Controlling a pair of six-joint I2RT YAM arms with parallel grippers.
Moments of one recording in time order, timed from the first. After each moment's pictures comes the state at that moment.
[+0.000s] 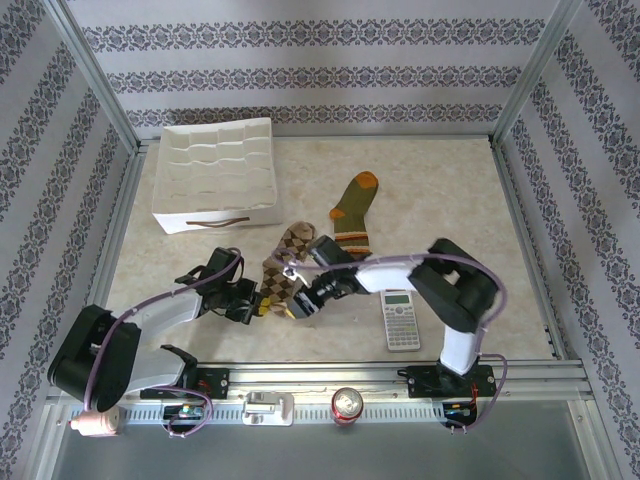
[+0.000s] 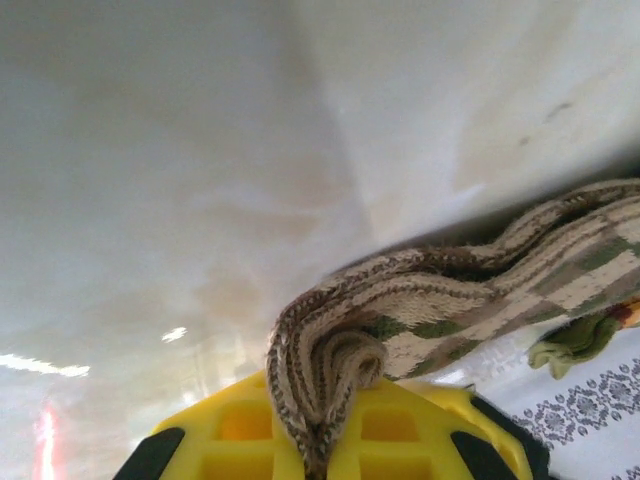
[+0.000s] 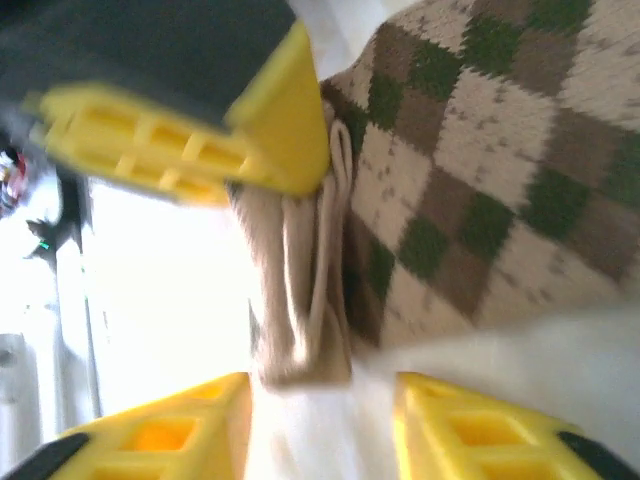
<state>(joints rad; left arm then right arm) -0.39 1.24 0.42 -0.30 0.49 -1.68 0.86 1.77 0.83 -0.02 -0.63 0.07</state>
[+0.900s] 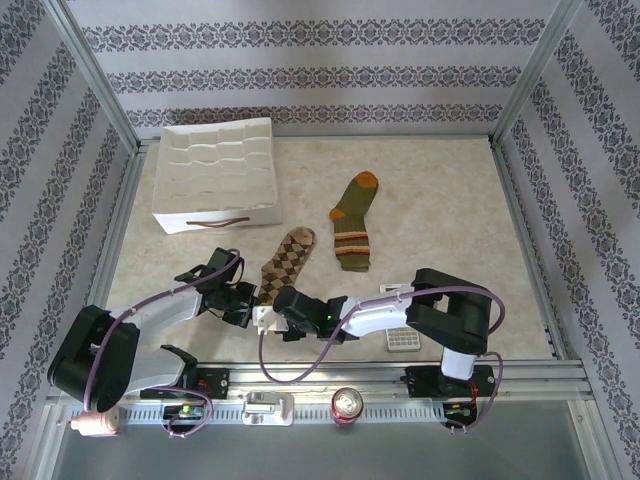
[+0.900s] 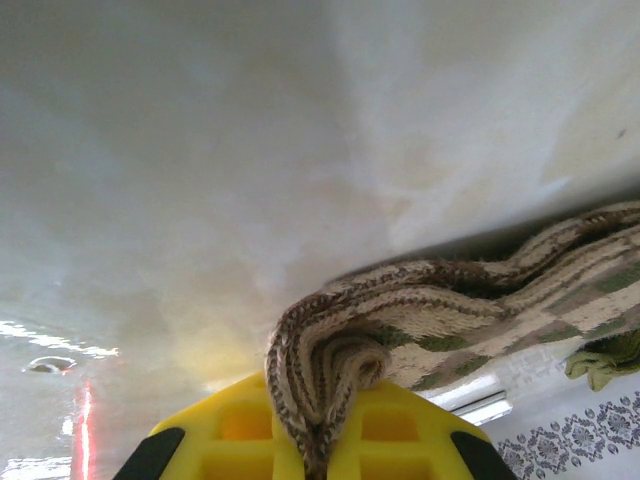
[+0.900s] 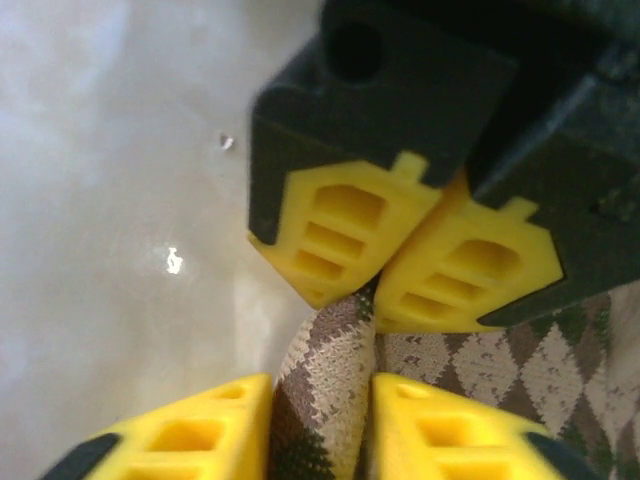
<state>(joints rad) -0.39 1.24 0.45 -0.40 0.51 -1.66 1.23 1.80 0.85 0.13 0.12 -0.49</state>
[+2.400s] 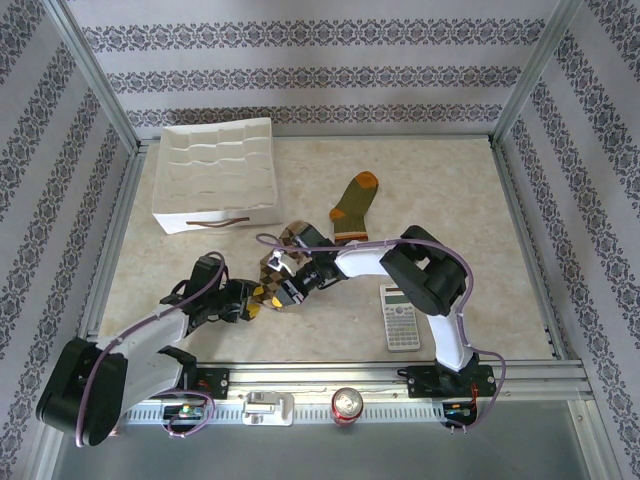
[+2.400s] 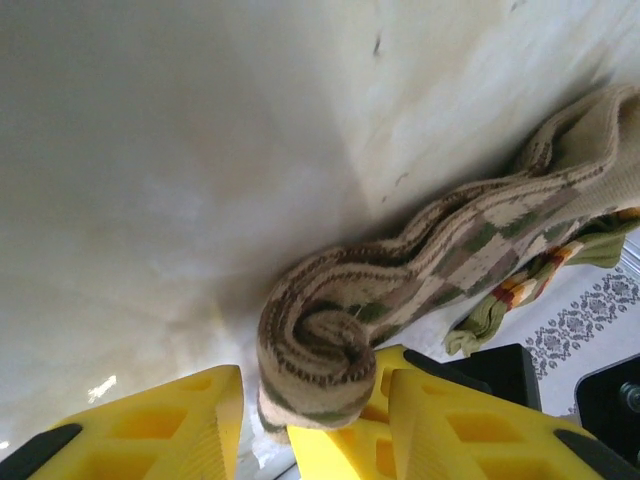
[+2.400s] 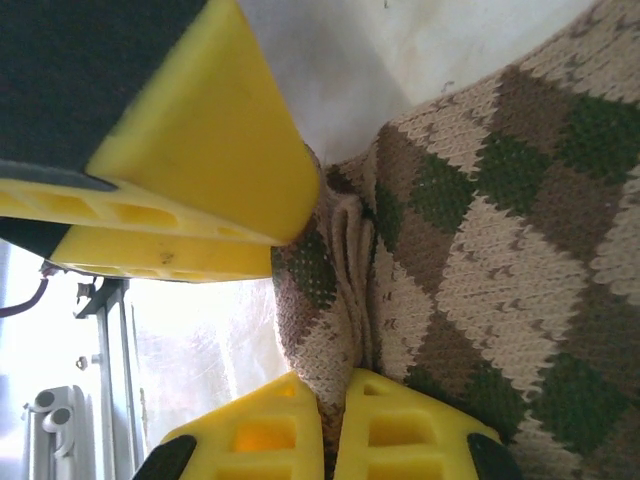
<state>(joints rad) -0.32 1.08 0.27 -0.09 0.45 -1.68 0.82 2.05 1.13 -0.12 -0.85 0.16</state>
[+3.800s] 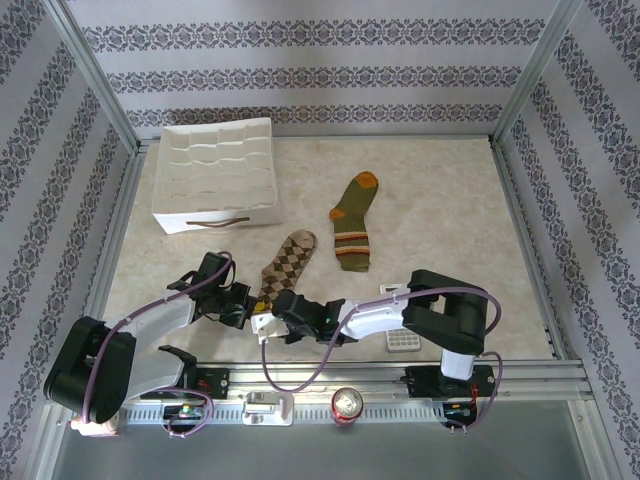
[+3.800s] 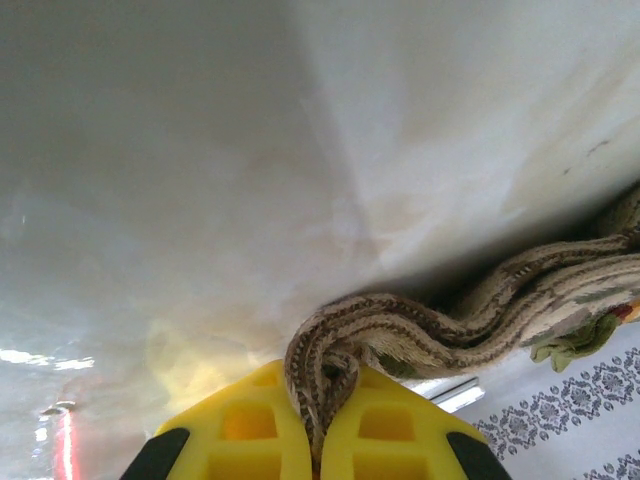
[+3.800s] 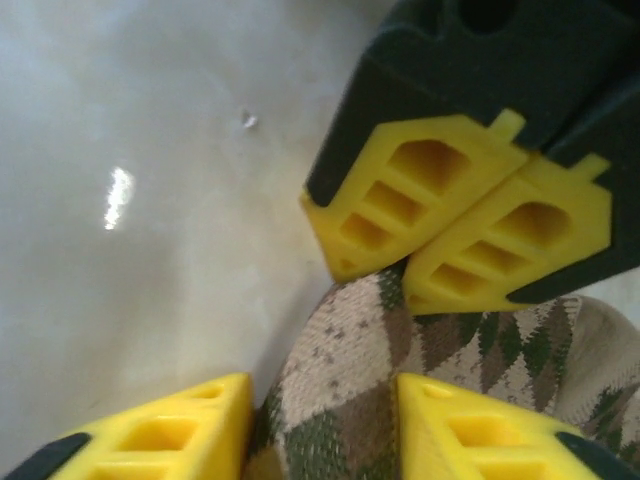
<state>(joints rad) -0.33 1.19 0.37 -0.31 0.53 -1.63 1.25 1.83 0.86 0.16 0.18 -0.67</state>
